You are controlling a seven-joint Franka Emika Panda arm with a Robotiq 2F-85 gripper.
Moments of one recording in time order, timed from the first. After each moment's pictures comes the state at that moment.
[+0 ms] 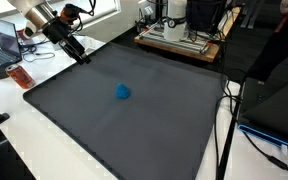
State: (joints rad) arm -0.43 0.69 0.17 -1.41 0.30 1.81 -0.30
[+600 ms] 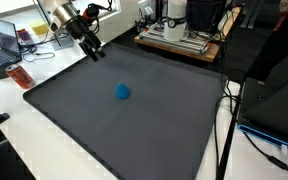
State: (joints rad) arm -0.43 0.46 0.09 -1.86 0.53 2.03 -0.56
